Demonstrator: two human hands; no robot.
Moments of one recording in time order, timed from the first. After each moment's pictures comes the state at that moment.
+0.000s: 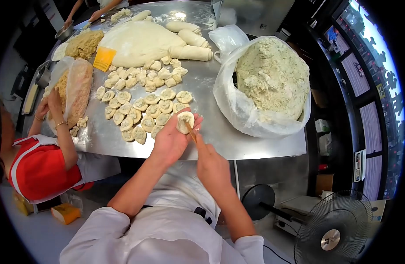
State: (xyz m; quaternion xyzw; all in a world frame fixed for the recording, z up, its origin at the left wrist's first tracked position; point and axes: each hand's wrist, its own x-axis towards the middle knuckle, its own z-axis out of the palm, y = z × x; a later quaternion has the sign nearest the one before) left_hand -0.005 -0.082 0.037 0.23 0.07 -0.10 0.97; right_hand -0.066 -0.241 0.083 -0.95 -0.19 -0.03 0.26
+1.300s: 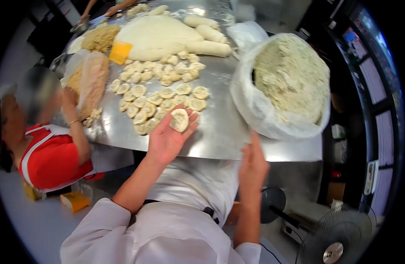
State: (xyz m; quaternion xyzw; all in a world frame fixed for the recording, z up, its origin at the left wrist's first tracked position) left_hand -0.026 -0.042 0.043 0.20 0.08 -0.05 0.97; right_hand -0.063 -0.291 0.075 -0.90 0.01 -0.15 0.41
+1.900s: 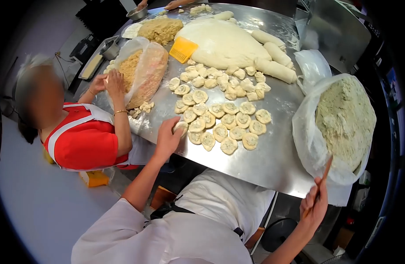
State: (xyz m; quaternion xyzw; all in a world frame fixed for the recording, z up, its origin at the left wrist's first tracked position) left_hand -0.060 0.152 -0.029 0.92 0.17 0.22 0.27; right_hand -0.028 -0.374 0.071 -0.40 0.20 0.08 0.89
